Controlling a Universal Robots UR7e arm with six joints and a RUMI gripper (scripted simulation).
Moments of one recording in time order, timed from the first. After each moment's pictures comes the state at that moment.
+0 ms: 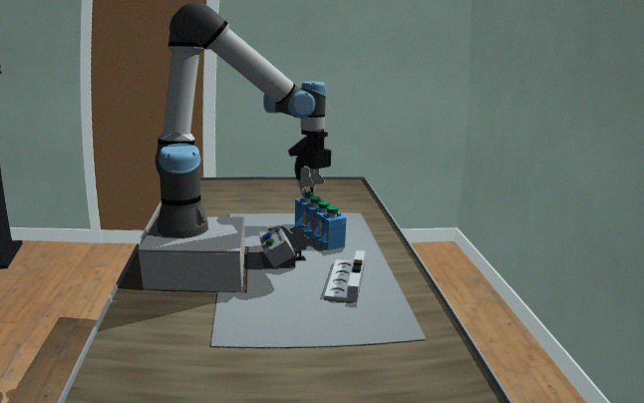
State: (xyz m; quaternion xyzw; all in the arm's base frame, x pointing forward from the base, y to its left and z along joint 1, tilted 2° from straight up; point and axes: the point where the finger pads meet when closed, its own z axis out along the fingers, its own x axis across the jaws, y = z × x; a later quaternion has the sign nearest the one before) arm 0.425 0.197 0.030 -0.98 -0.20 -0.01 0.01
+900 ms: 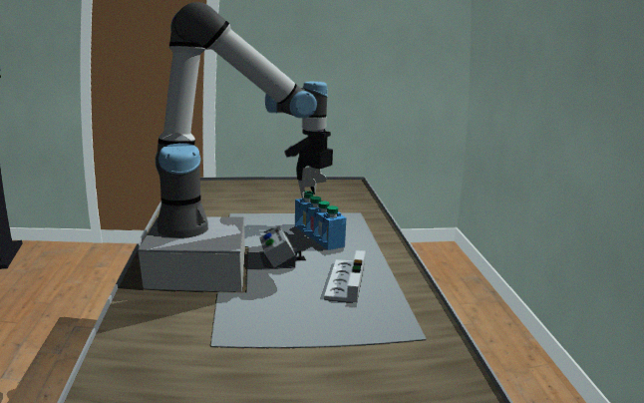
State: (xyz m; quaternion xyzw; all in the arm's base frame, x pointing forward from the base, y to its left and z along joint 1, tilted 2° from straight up) arm 0.425 0.197 0.030 -0.95 -0.32 -0.01 0.02
